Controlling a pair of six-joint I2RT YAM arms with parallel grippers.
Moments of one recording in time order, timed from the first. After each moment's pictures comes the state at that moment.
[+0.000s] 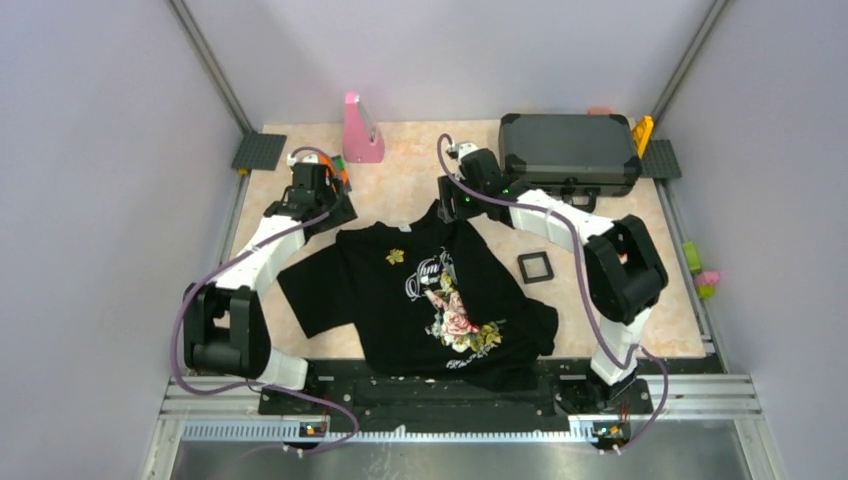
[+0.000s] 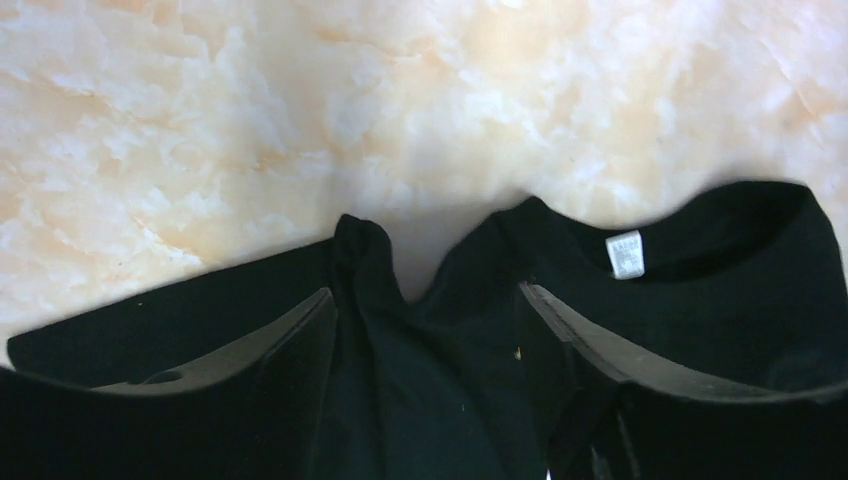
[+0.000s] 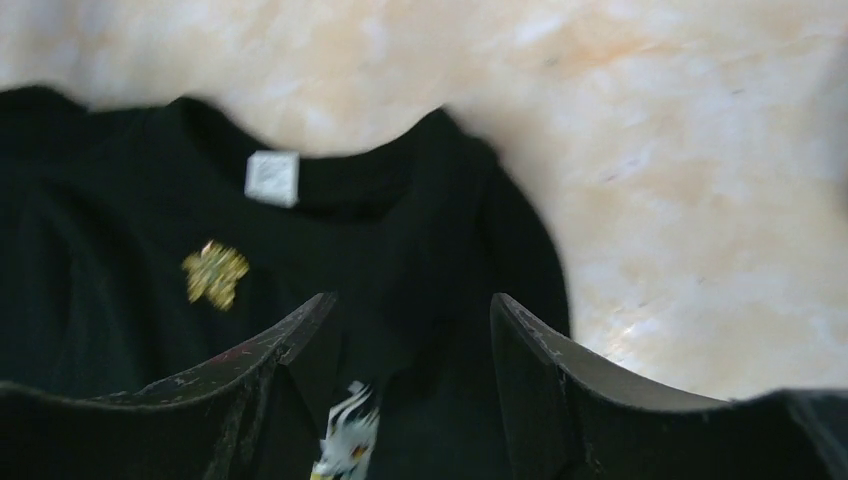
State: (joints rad) left arm -0.13 1.49 1.06 -0.40 -0.09 -0.49; right arm 0.60 1.90 1.43 -0.25 -0.03 0.26
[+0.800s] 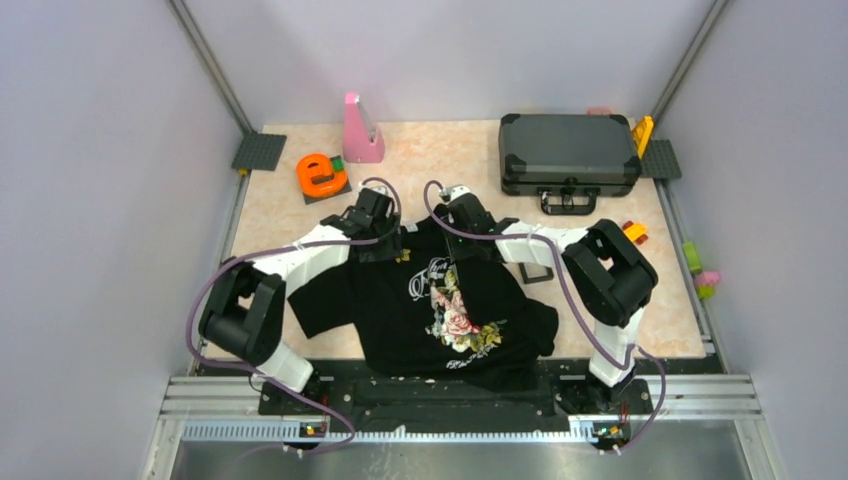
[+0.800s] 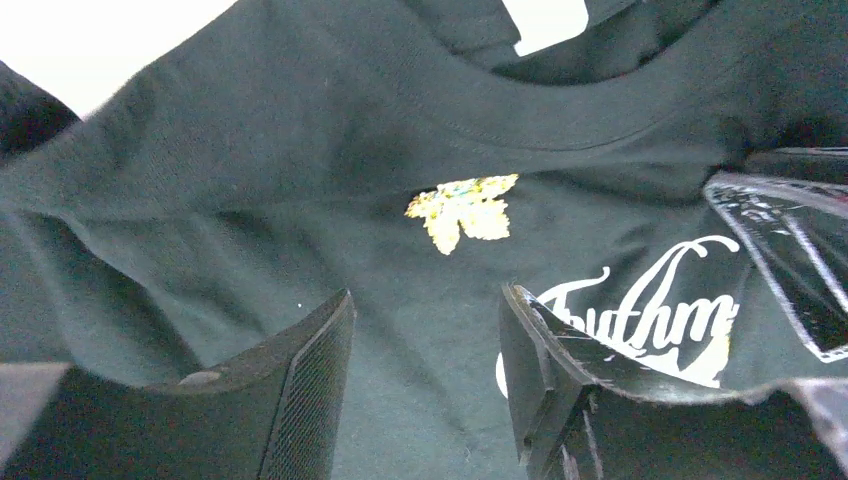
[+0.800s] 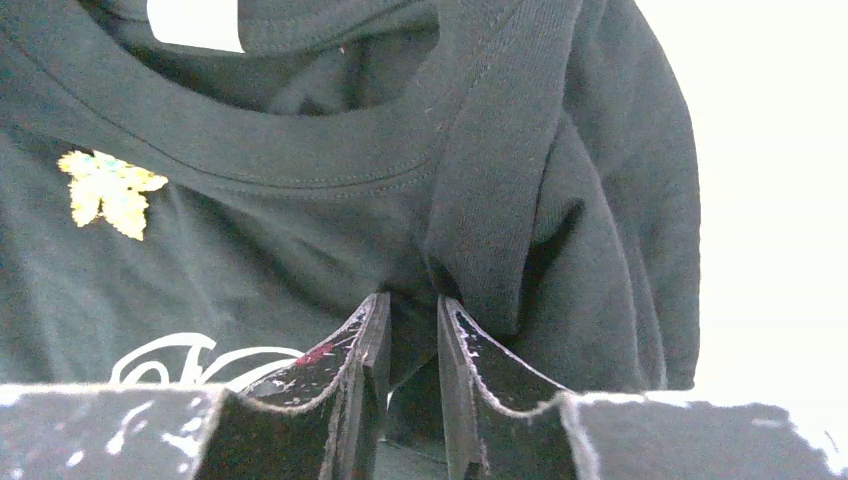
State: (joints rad) left arm -0.46 1.54 0.97 -0.39 -0.07 -0.51; right arm 0.72 1.88 1.16 -0.11 0.08 0.30
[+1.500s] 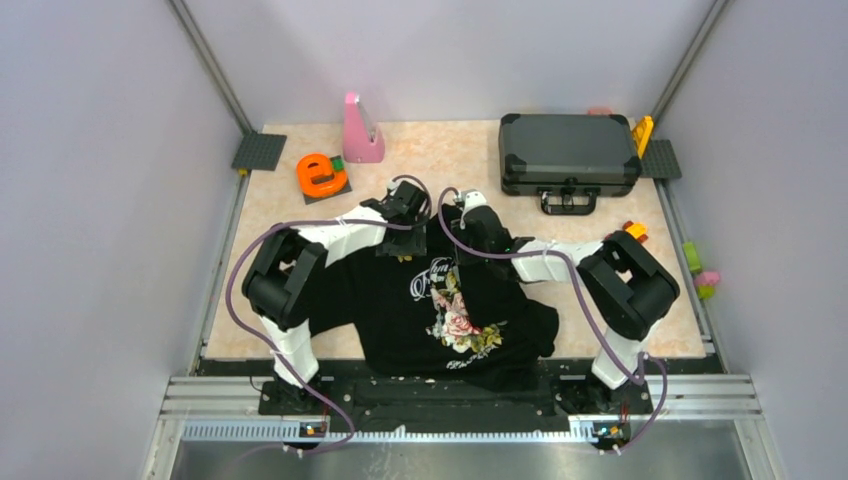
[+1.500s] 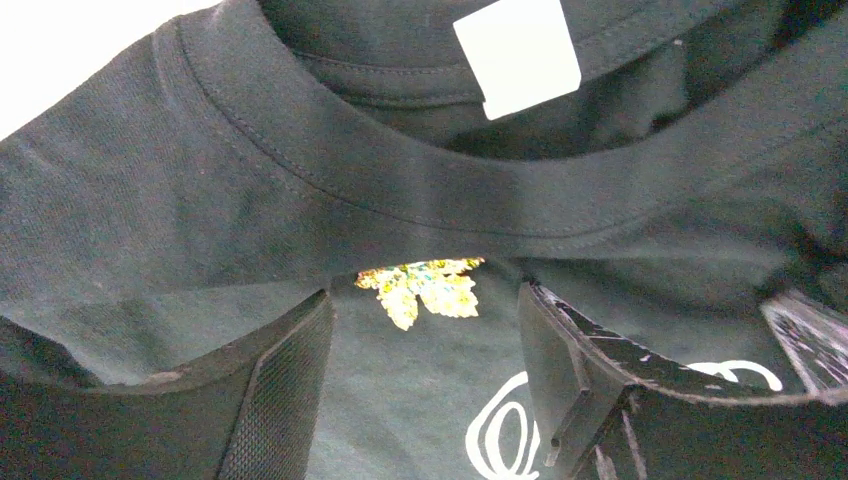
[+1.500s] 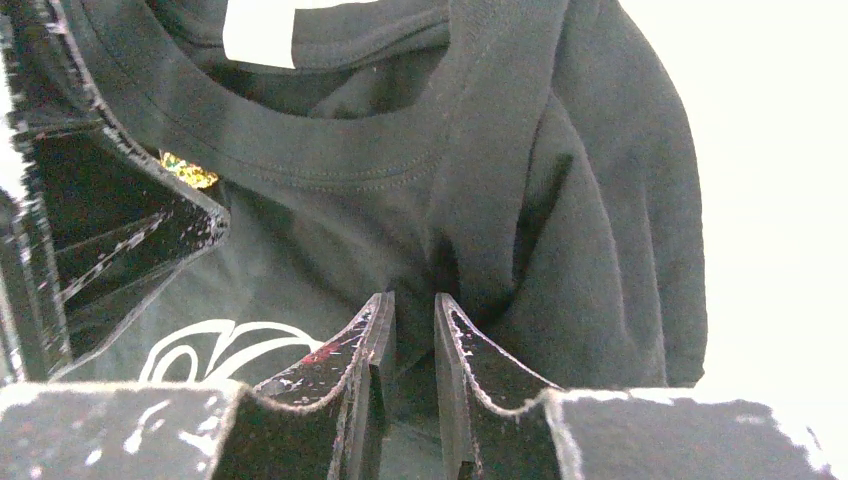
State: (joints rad) left arm -0.57 1.82 1.21 -0.51 -0.18 -0.55; right arm 0.72 1.76 0.91 0.19 0.10 0.34
